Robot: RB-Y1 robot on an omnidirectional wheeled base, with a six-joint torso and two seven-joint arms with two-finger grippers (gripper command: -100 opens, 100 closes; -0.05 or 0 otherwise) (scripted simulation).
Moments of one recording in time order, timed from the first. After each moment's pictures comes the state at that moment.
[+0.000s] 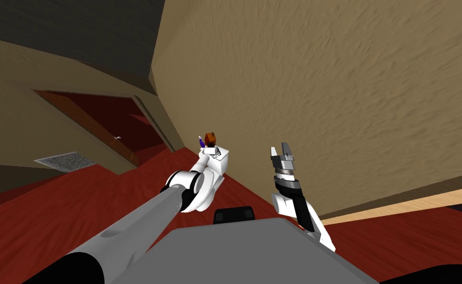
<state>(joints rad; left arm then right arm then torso) -1.01 0.13 0.12 -0.63 0.14 0.71 0.51 0.50 0.04 -0.04 -2.31 0.08 -0.49 -0.06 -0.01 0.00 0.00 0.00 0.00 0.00</state>
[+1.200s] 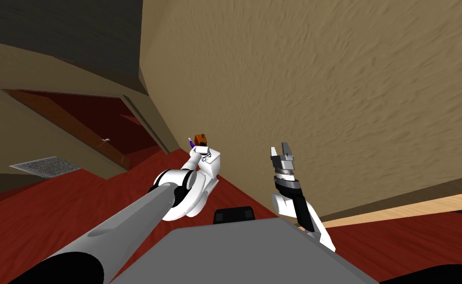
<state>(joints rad) -1.02 0.28 0.12 -0.60 0.03 0.86 0.57 0.50 0.04 -0.04 -2.31 0.08 -0.49 -0.06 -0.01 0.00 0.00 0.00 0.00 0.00</state>
